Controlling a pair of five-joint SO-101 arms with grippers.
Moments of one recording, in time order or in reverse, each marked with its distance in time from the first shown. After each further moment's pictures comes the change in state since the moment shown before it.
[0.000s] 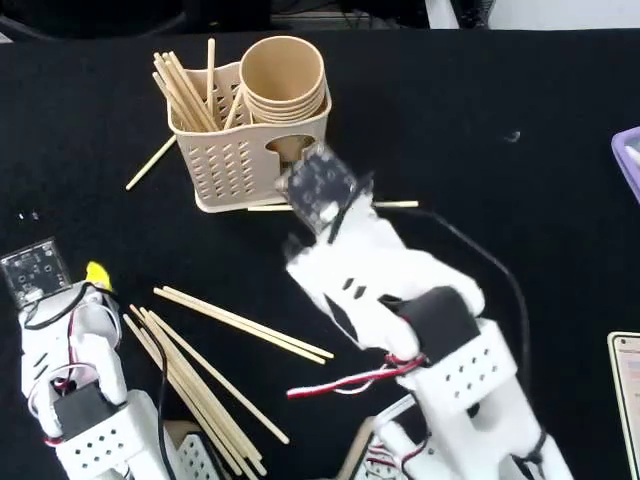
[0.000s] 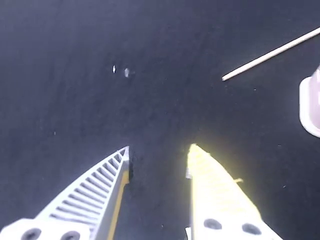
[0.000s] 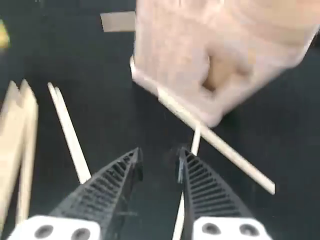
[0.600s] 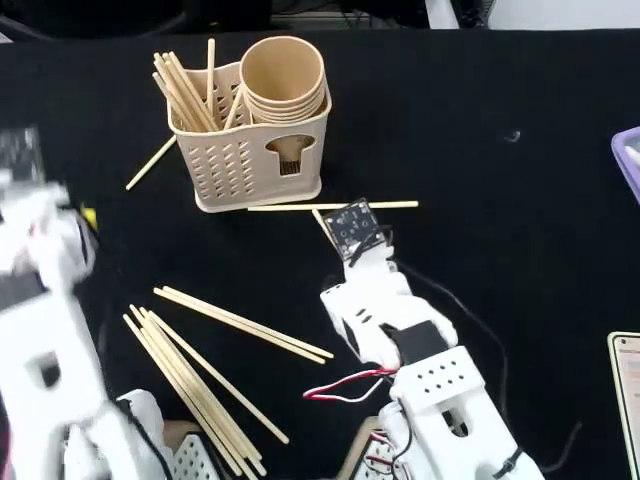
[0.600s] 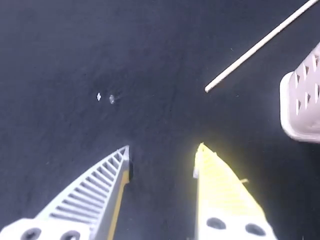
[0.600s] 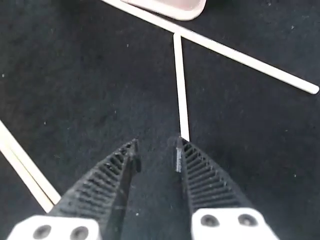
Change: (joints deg) left arm 3.9 63.0 -48.4 0.1 -6.2; right arm 9.1 -7.6 41.6 -30.1 -6.3
